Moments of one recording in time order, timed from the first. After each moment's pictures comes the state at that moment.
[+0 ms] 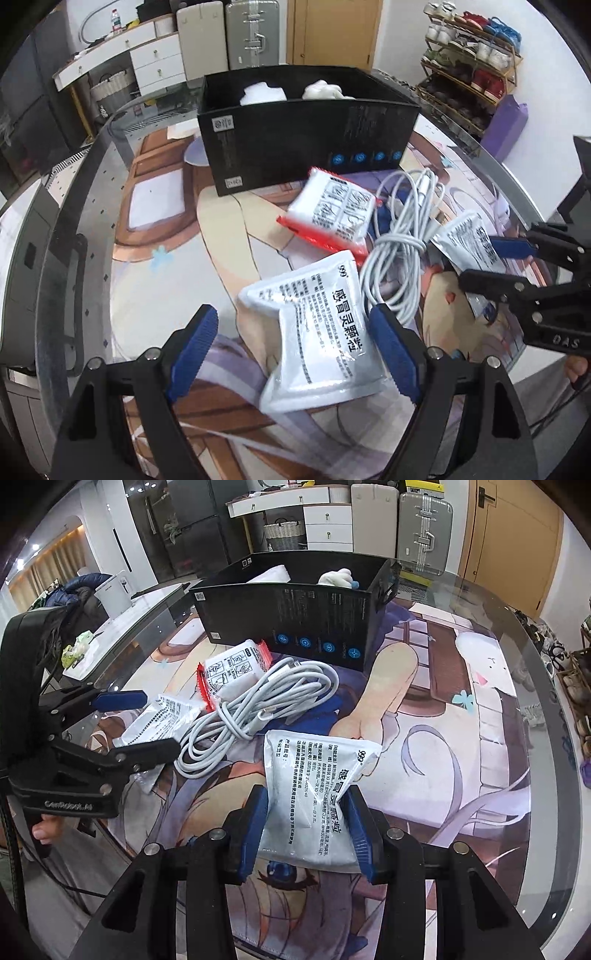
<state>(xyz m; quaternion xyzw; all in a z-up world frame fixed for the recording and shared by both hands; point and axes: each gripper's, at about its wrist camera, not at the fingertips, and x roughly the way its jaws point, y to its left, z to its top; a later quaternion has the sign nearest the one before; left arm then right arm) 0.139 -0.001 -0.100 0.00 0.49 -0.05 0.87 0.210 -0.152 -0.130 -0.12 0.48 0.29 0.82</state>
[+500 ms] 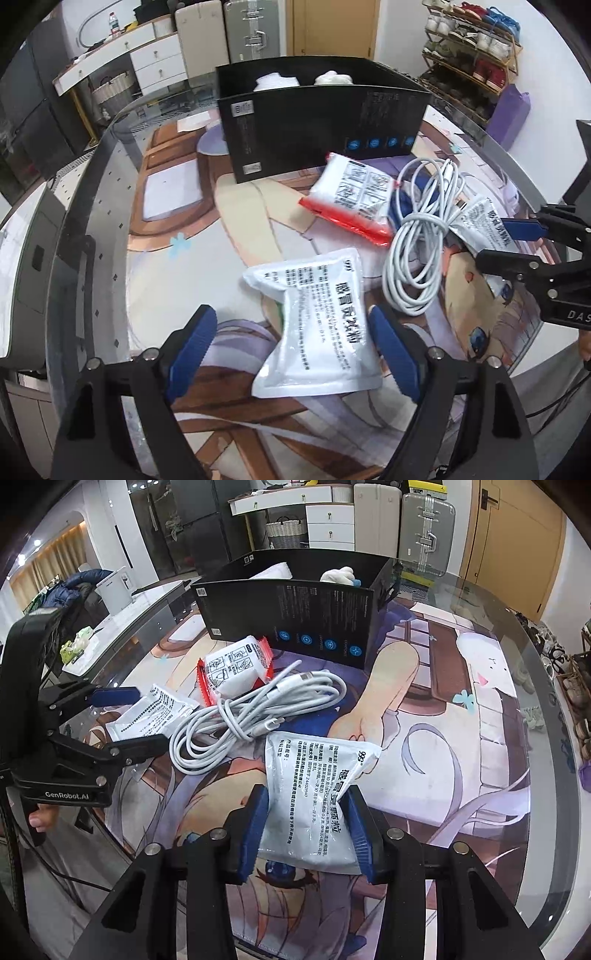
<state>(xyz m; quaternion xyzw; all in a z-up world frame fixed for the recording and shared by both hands) 0.137 0.008 -0.103 0.02 0.50 -0.05 0.86 0.208 -0.152 -0.131 -0.13 0.48 0.29 0.82</state>
